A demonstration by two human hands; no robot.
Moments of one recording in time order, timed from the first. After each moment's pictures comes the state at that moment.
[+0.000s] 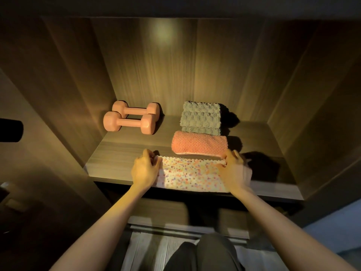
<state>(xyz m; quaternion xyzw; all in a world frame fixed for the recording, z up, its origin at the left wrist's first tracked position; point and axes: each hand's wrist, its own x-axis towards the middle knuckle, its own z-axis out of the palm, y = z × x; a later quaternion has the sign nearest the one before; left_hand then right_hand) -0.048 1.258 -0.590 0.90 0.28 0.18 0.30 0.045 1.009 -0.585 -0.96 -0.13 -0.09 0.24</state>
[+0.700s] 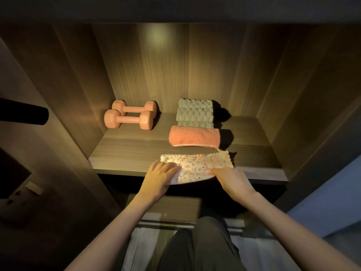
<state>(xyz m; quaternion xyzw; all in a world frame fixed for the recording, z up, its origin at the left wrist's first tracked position) -0.101 1.217 -0.594 1.00 -0.07 0.06 0.00 -0.017 0.964 -0.579 -0.93 -0.35 0.01 0.06</state>
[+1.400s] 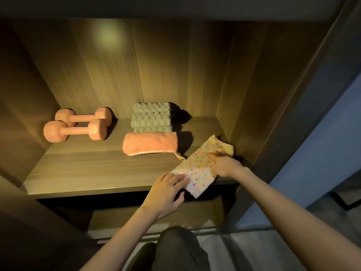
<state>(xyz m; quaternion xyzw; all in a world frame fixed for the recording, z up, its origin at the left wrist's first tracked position) -0.048 1.090 -0.607 0.97 -0.19 0.08 0.10 0.077 0.885 -0.553 -0.96 -0.14 0.22 0.04</state>
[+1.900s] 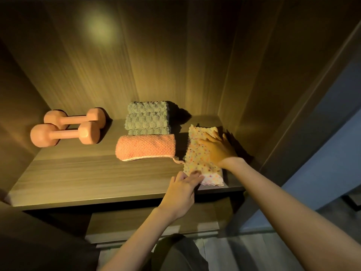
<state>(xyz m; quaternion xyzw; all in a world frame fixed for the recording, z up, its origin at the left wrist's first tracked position) -0.008 1.047 -0.603 0.97 -0.14 0.01 0.18 0.136 0.902 -0.562 -0.97 -0.19 0.14 0.03</state>
